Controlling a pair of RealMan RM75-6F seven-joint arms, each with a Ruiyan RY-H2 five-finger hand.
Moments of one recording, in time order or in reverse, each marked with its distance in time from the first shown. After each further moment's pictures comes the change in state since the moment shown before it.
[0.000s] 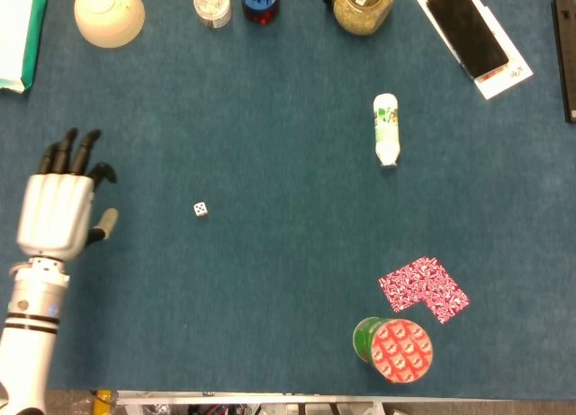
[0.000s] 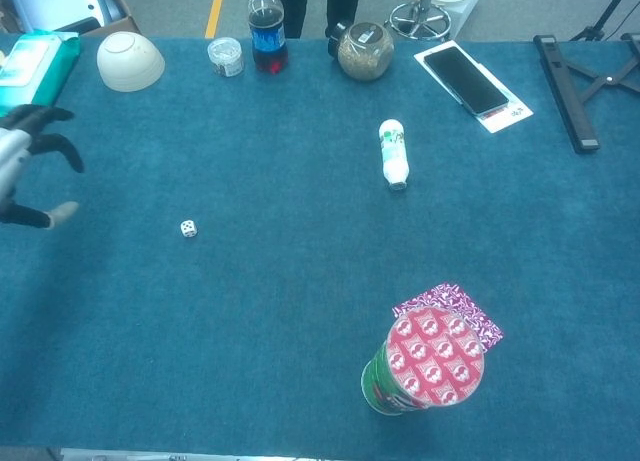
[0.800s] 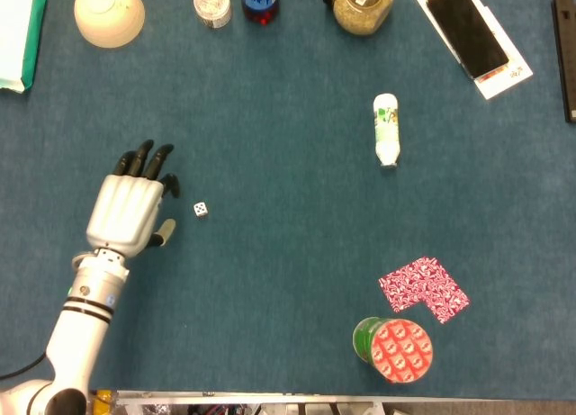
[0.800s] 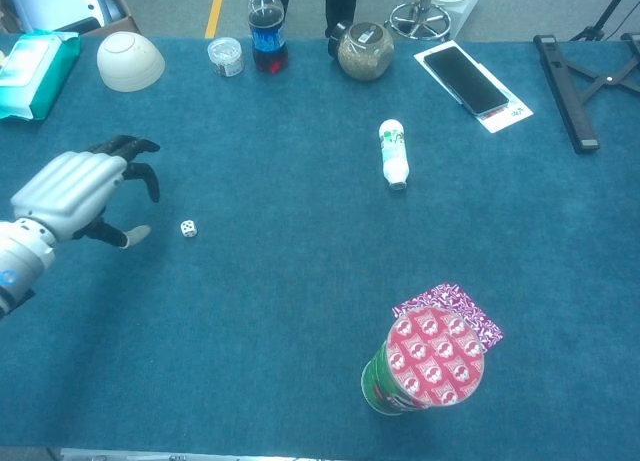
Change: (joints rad) left arm -0.115 -0.115 0.000 -0.018 -0.133 -0.125 0.125; right arm 0.045 0.007 0.019 0.019 0.039 -0.030 0.019
